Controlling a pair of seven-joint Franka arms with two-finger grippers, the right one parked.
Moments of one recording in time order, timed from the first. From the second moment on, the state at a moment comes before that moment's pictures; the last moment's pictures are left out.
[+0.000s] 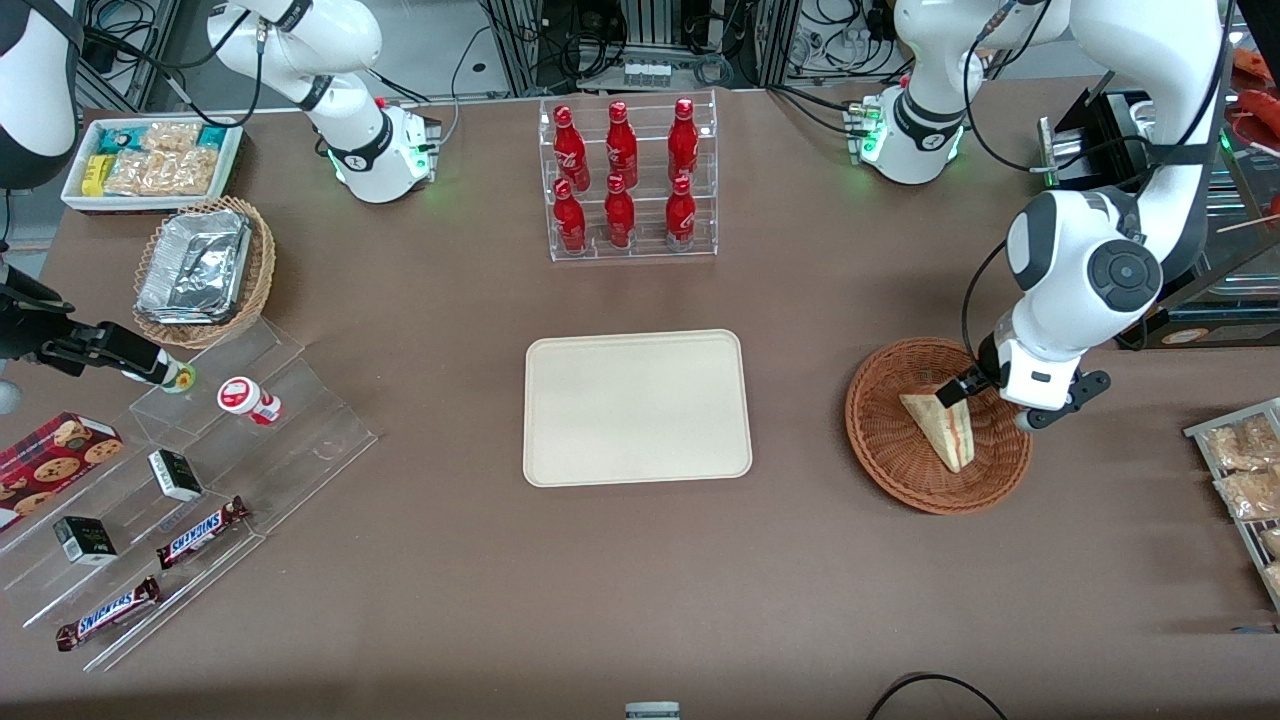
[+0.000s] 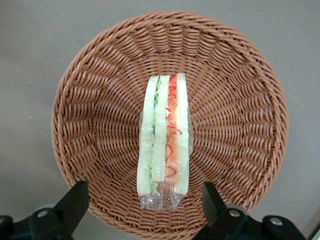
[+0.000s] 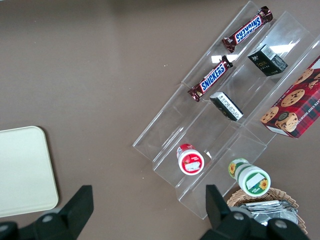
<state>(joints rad) -0.04 0.15 -0.05 -2.20 0.01 2.33 -0.61</state>
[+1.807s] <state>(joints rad) -0.04 0.26 -0.07 -2.11 0.01 2.26 -0.53</state>
